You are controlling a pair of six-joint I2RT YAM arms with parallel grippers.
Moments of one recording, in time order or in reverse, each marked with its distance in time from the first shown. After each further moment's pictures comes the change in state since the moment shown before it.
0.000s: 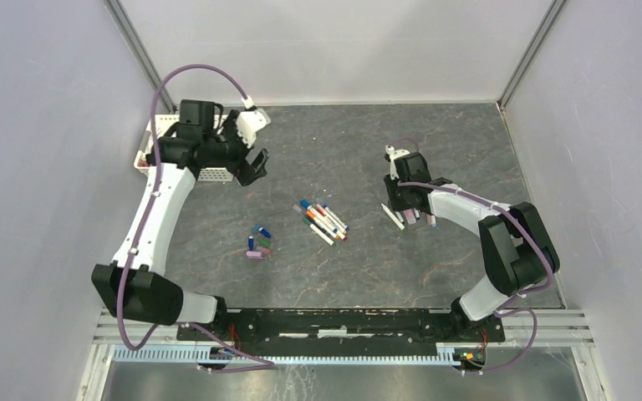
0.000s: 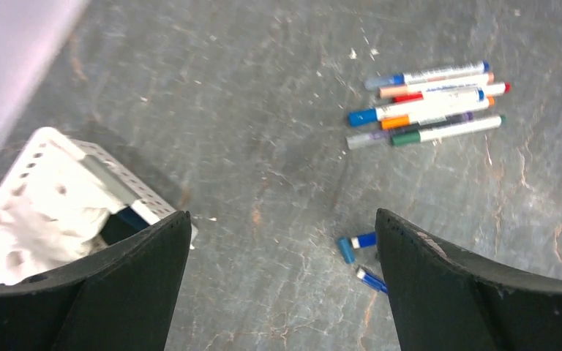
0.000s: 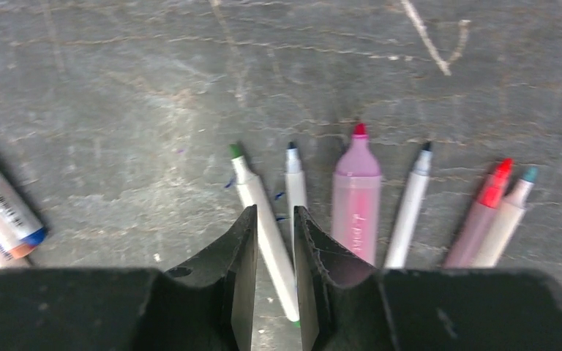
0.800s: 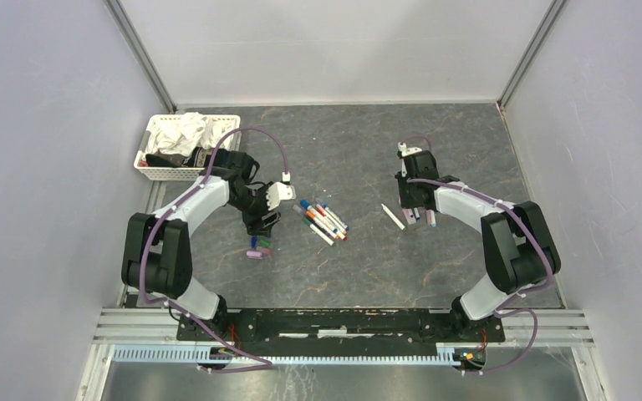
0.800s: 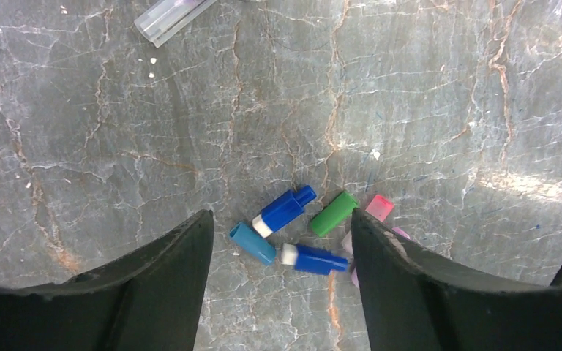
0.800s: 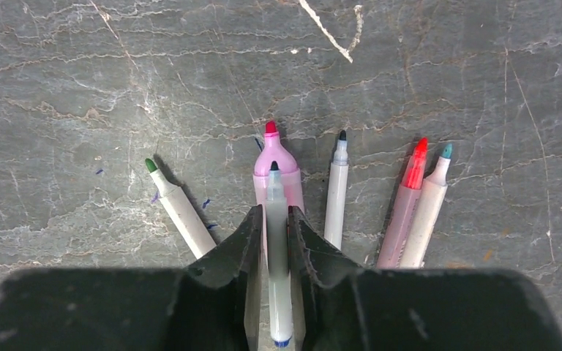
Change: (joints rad) left arm -0.063 0.164 -0.433 0.089 -0.007 0.353; right arm -0.058 0.004 0.003 -0.018 0.054 0.009
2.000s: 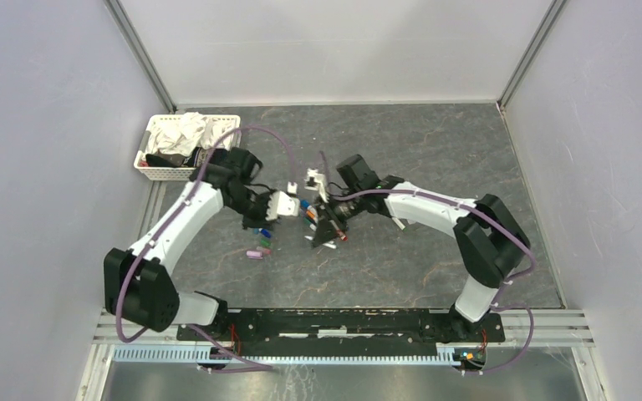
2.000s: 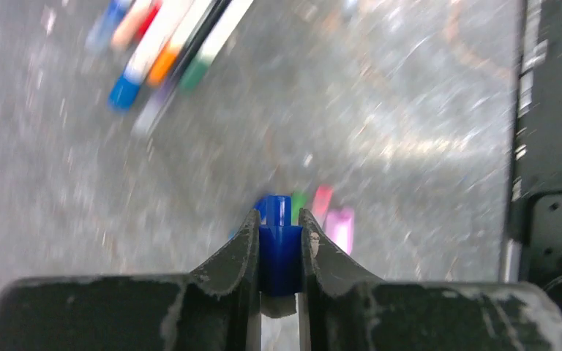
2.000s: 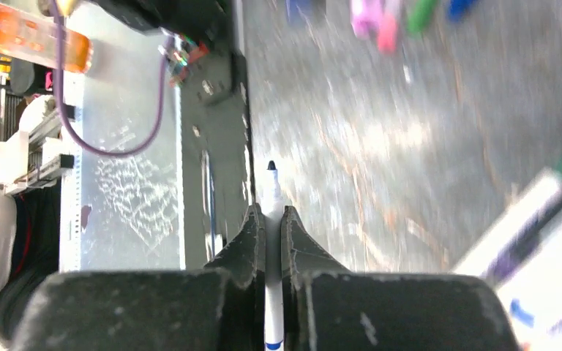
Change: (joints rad) left arm -0.183 -0.215 0.082 -0.270 0.118 0.204; right arm 0.439 0.169 0.308 0.010 -1.078 -0.122
